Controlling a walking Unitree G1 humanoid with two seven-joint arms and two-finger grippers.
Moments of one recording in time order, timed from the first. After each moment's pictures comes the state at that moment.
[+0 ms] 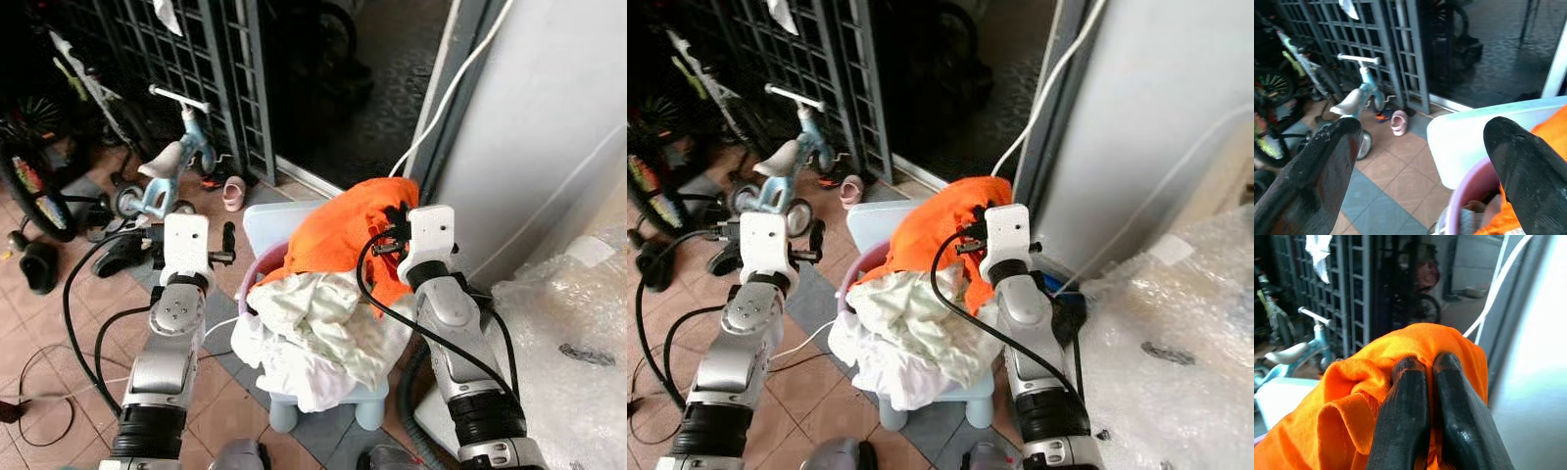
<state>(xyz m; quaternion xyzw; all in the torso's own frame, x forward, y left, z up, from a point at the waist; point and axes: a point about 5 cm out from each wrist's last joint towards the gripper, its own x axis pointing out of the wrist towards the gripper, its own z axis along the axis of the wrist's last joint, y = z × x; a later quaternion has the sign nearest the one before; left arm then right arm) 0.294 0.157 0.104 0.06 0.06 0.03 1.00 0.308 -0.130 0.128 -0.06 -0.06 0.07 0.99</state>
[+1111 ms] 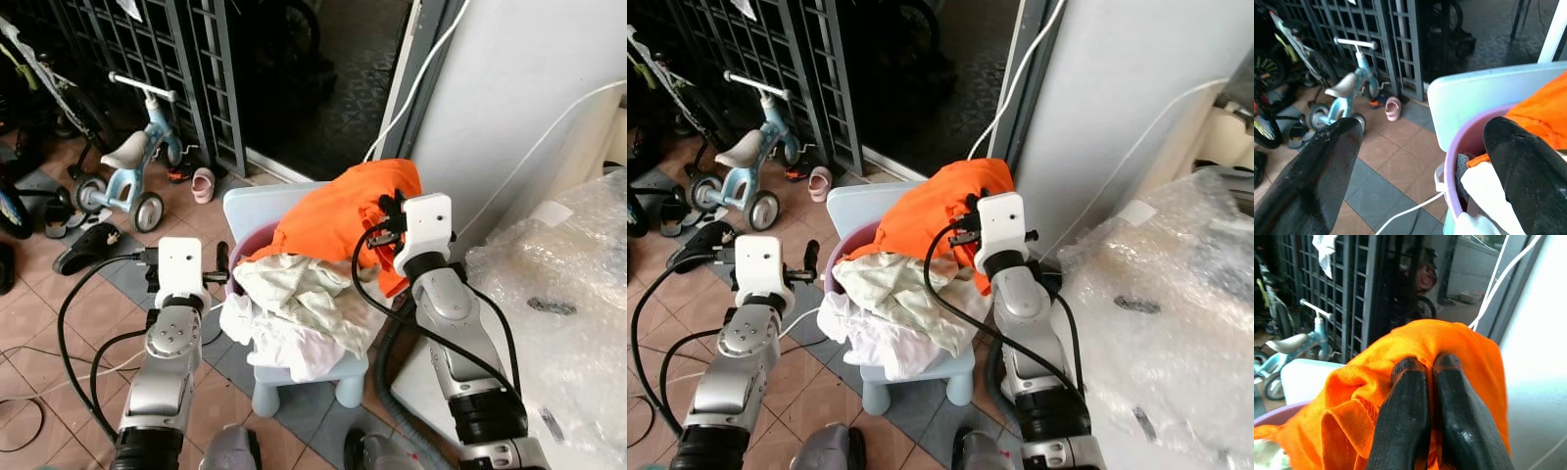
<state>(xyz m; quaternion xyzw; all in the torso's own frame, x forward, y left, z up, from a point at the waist) 0.280 0.168 0.089 0.07 0.07 0.05 0.99 0.305 -0.123 0.131 -0.06 -0.05 0.09 0.99</state>
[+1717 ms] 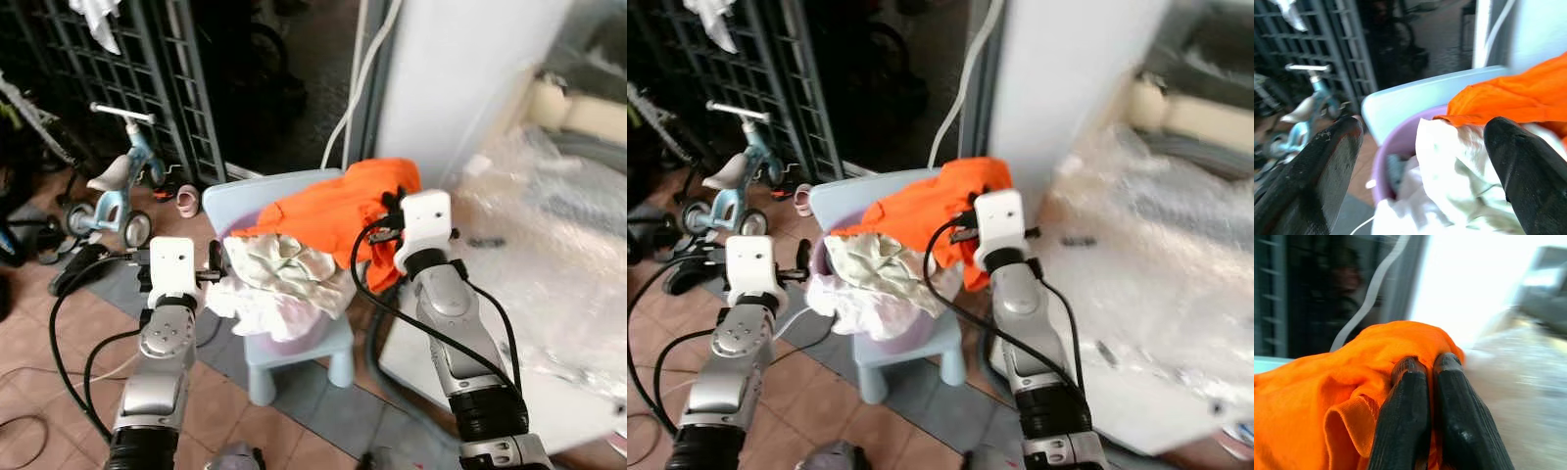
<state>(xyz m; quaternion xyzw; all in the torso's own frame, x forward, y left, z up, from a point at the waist) 0.281 0.159 0.090 0.06 0.07 0.03 1.00 0.313 -0.145 0.145 -0.12 -0.07 0.02 0.99</state>
